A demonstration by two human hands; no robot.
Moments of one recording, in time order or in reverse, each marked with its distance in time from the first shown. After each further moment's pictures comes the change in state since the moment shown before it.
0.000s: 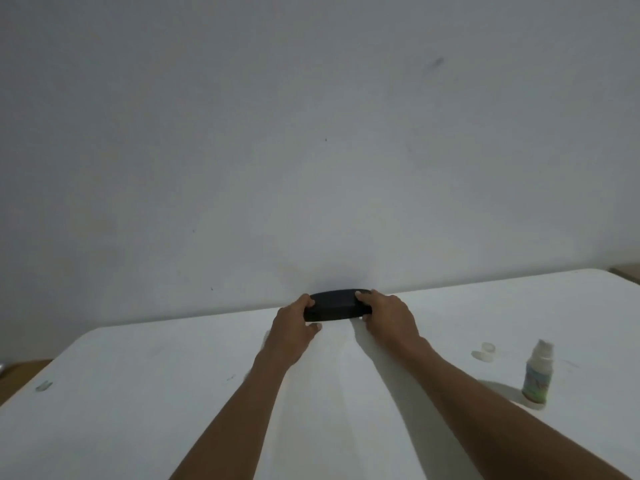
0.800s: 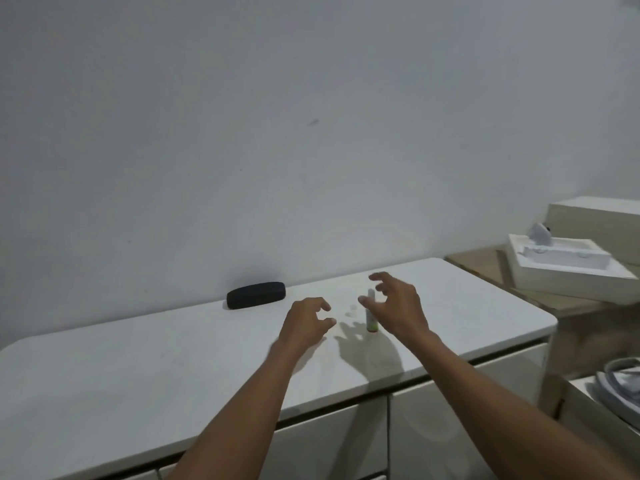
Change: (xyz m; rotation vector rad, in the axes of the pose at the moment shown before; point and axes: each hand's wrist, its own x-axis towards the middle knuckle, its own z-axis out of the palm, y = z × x) left_hand -0.119 0.186 0.065 0.008 -0.162 0.172; right_hand -0.184 0.067 -0.183 0.240 0.323 0.232
